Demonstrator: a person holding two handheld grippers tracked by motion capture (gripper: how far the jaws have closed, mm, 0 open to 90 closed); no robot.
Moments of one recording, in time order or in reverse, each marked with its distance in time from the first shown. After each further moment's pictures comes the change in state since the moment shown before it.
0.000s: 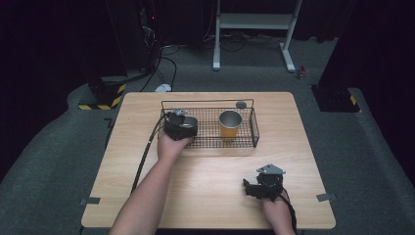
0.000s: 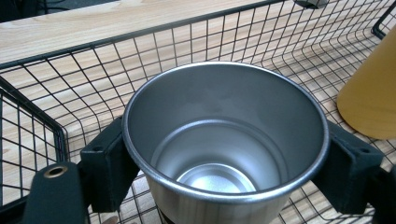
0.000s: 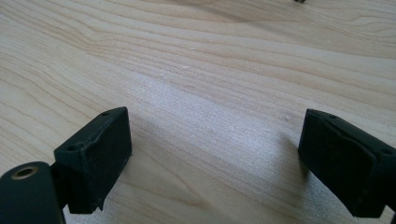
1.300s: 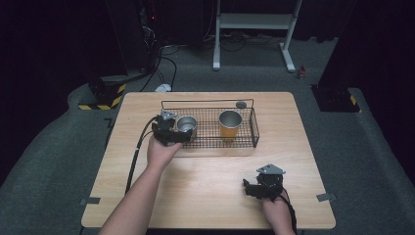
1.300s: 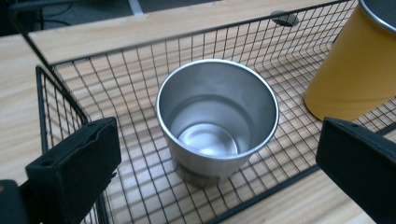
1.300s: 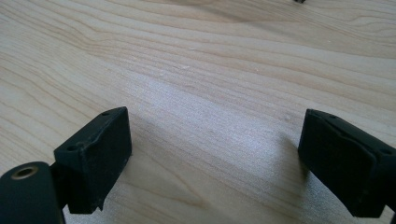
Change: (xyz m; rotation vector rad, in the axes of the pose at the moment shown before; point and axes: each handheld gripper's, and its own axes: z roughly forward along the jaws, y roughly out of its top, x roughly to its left) left arm 0.011 -0.014 -0.051 -0.068 -0.050 -0.028; right arm 0.000 0.000 0.000 0.000 0.000 0.004
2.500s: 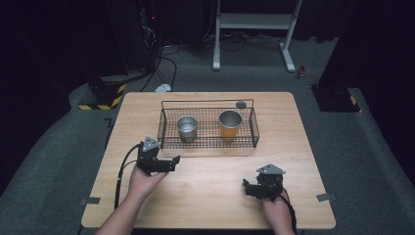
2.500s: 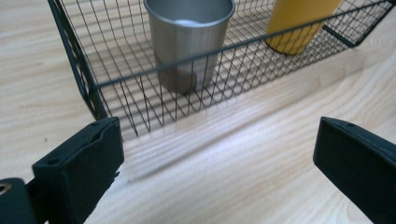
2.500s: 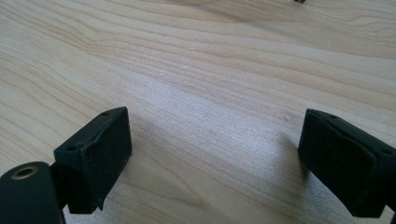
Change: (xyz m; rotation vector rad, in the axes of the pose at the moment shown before) left arm 0.002 -0.080 -0.066 -0.011 -0.091 0.038; right arm 0.000 0.000 0.000 0.000 0.000 -0.002
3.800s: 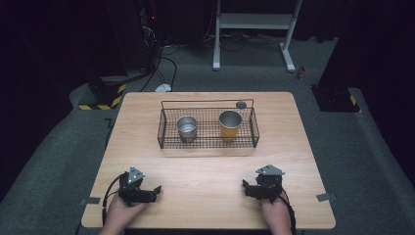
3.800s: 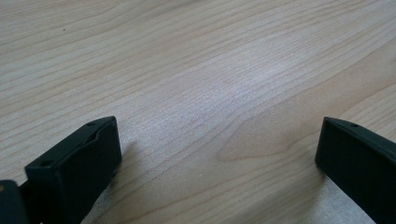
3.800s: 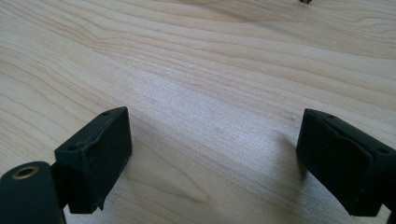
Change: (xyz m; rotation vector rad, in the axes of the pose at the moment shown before) left arm 0.025 -0.097 -0.023 0.135 0.069 0.057; right arm 0.003 -0.001 -0.001 -0.003 0.006 -0.013
